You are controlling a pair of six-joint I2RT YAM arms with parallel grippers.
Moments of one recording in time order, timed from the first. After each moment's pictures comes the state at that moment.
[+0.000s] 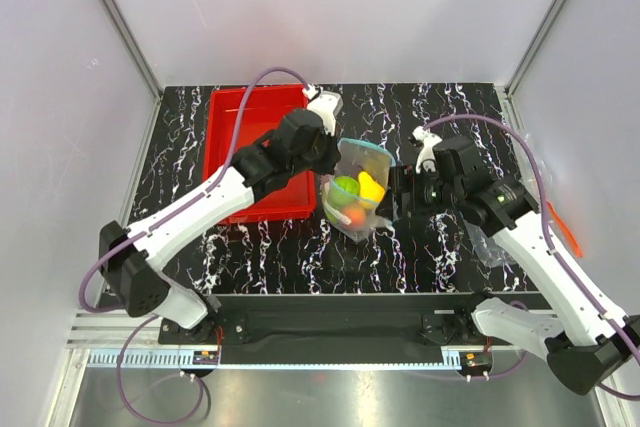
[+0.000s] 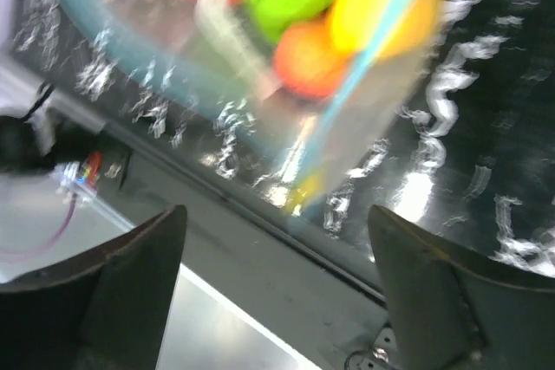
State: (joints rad) left arm -0.82 1.48 1.42 -0.46 -0.12 -0.34; right arm 0.53 1.05 1.20 -0.92 -0.19 0.40
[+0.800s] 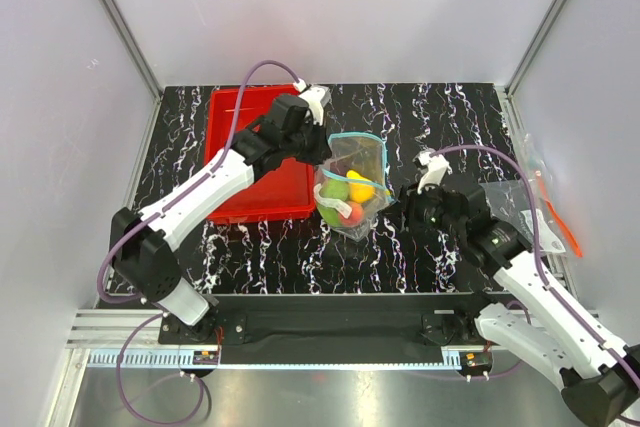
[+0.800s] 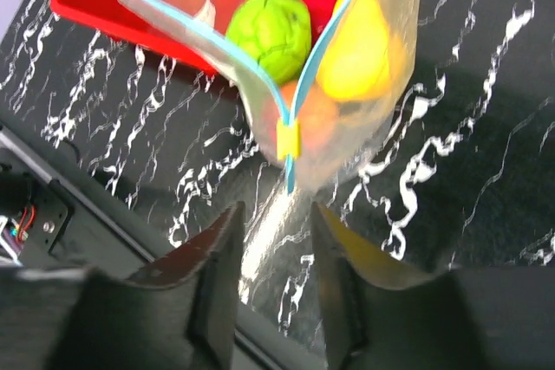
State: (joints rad) left arm -0.65 1.58 1.45 -0.49 0.11 -0.34; right arm 0.55 0.80 0.75 -0.43 -0.18 0.32
